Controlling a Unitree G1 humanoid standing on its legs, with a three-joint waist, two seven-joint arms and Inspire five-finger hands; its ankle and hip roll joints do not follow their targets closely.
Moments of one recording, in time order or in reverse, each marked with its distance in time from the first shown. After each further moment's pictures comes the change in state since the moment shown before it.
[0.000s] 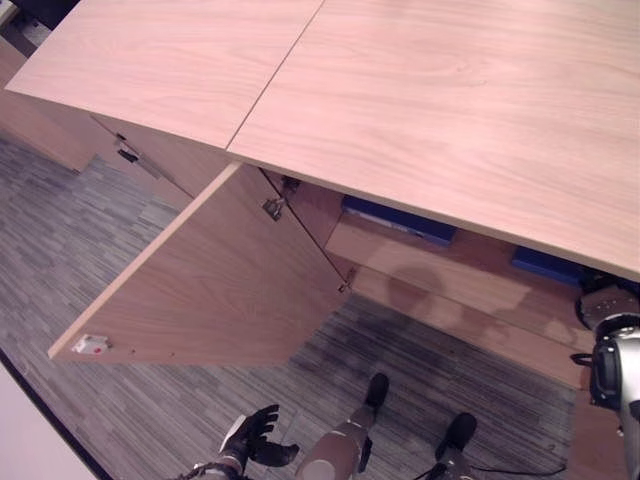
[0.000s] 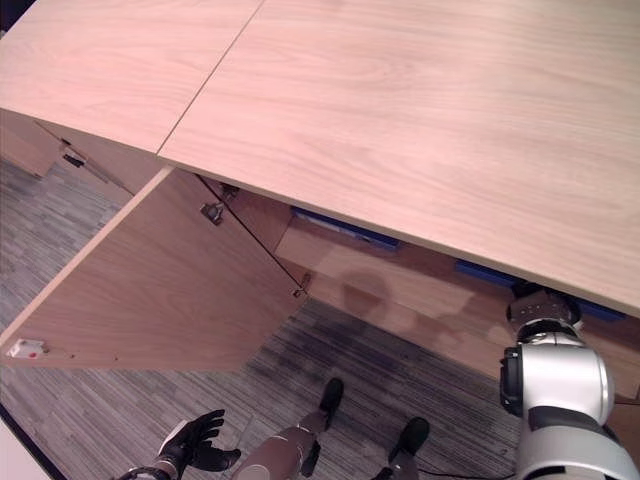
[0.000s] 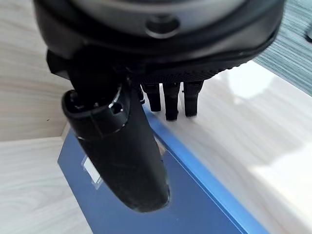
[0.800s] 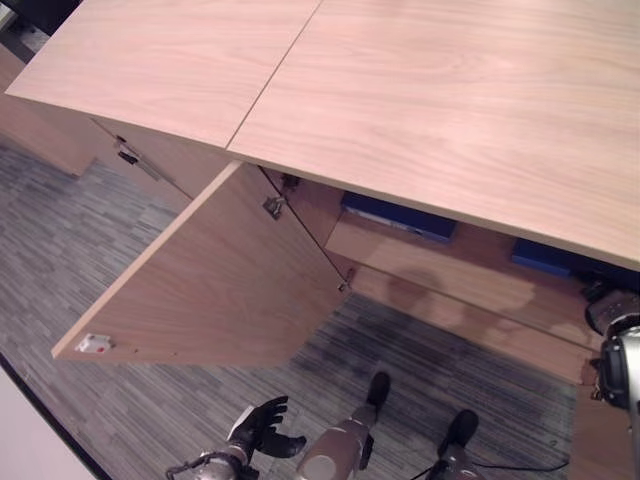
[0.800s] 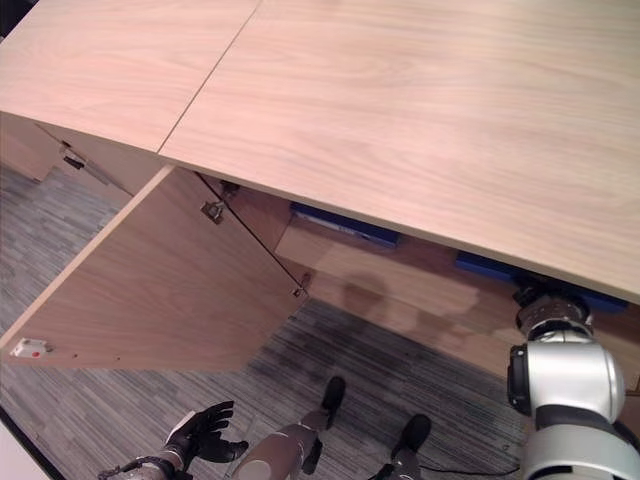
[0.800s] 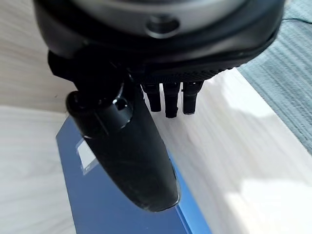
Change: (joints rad) left arm -0.079 -0.042 0.026 0.063 0.001 -0.002 -0.035; right arm 0.086 0.051 0.065 -0.046 -0.165 -0.006 0.098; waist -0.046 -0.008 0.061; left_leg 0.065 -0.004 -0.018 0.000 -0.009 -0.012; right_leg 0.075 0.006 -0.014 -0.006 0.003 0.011
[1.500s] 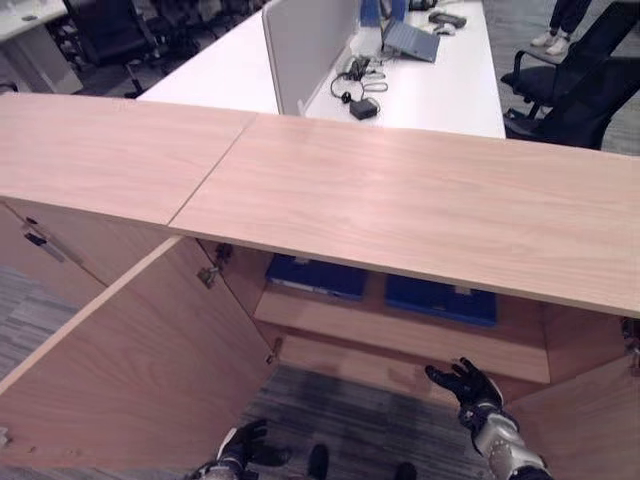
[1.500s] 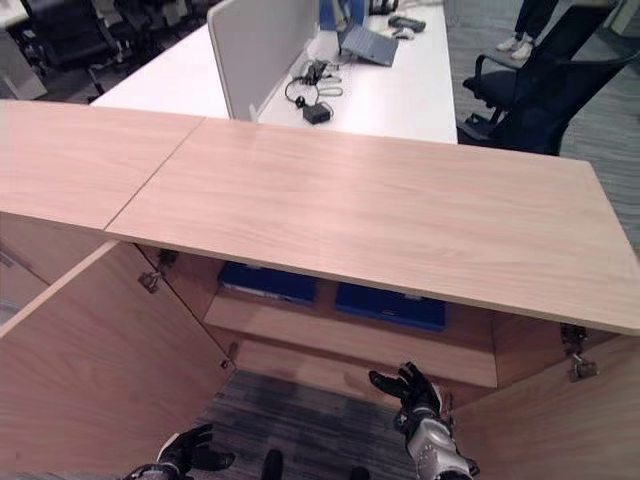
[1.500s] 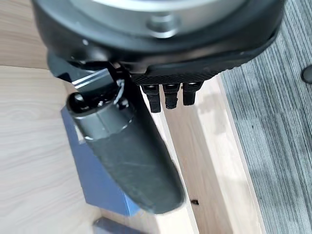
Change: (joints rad) left arm -0.051 -0.094 0.157 0.261 0.049 0.068 0.052; right arm 0.812 0.416 0.158 -0.660 -0.156 -0.112 0.244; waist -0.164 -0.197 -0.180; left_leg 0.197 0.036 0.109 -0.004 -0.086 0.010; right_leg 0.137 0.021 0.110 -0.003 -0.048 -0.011
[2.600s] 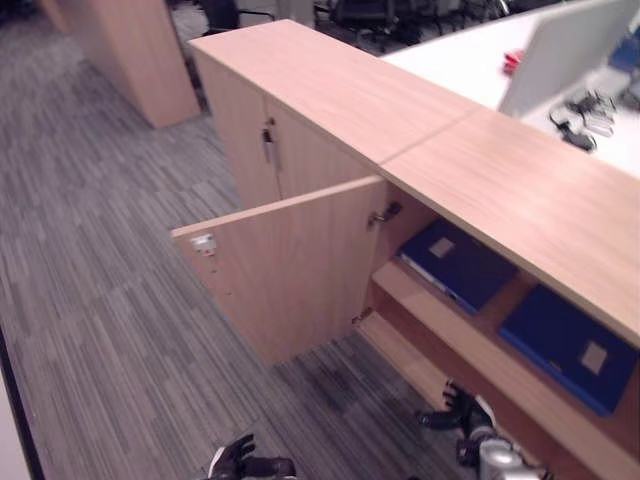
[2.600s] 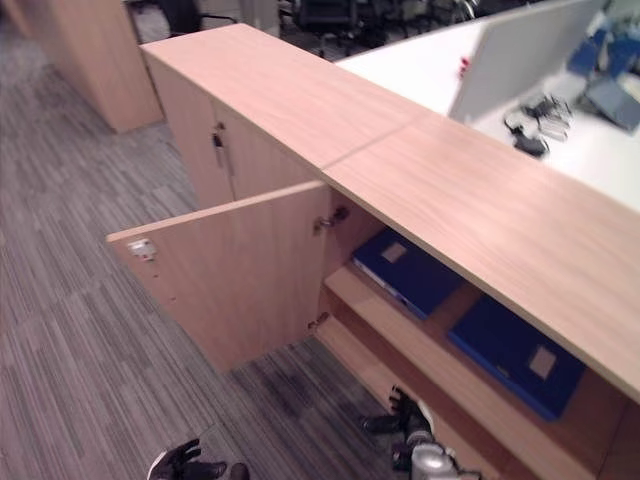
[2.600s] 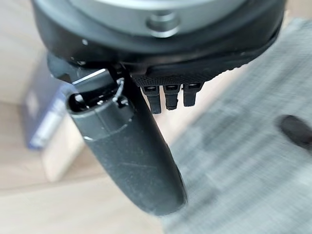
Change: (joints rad) left arm 0.028 -0.021 0.096 0.044 -0.040 -0.011 0.048; right arm 0.081 0.058 0.029 0.054 -0.407 0.040 0.002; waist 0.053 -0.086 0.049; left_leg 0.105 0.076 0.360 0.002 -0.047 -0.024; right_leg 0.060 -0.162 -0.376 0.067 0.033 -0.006
